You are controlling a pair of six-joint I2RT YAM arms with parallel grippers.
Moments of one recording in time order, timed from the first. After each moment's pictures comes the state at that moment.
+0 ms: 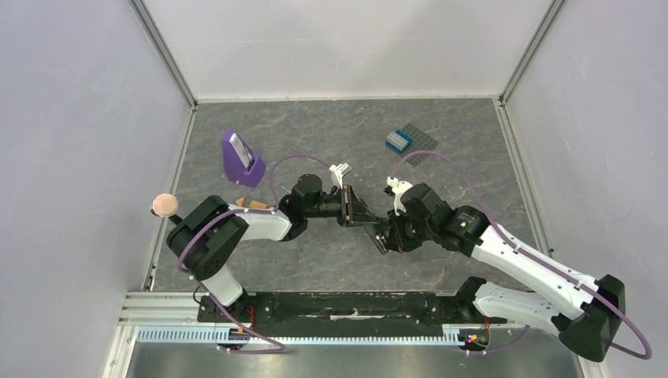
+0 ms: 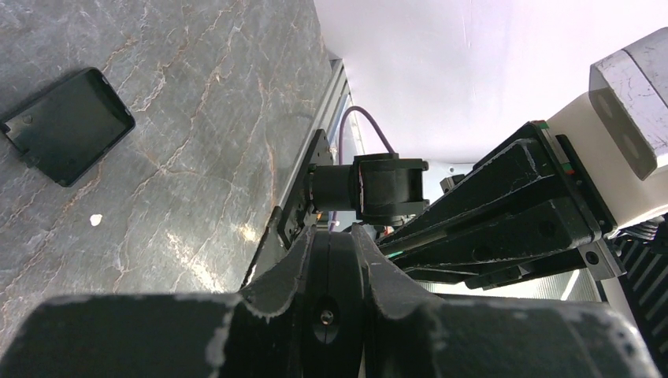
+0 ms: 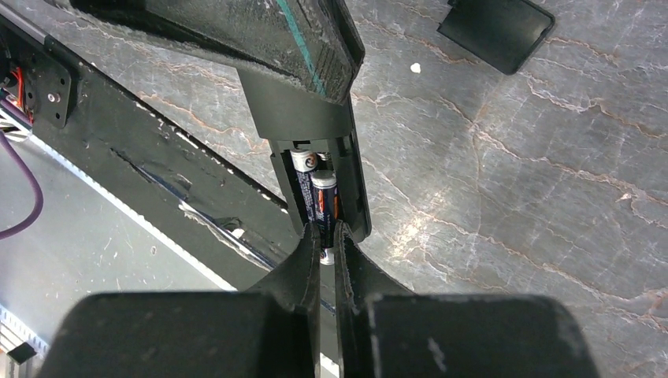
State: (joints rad) left arm -0.75 1.66 0.65 0.79 0.71 -1.14; right arm 0.82 0.99 0.84 -0.76 -0.12 0.45
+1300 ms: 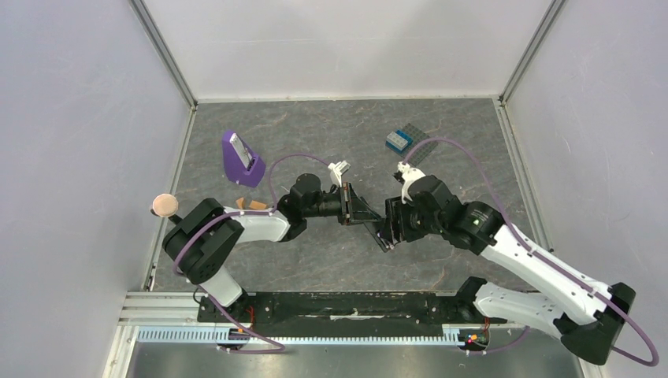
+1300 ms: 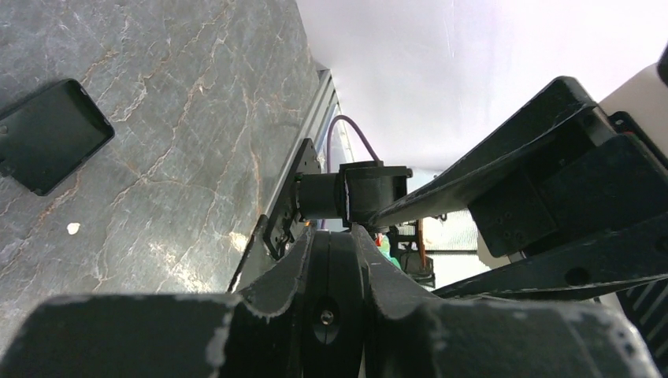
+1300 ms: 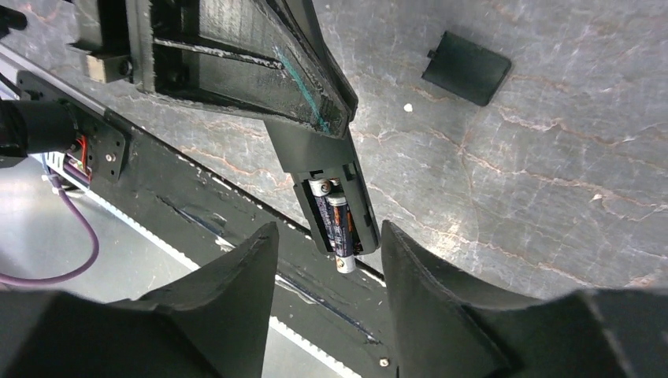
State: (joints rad) left arm -0.76 1.62 0.65 0.80 0.68 -1.17; right arm 0.82 0.99 0.95 -0.81 -0.04 0.53
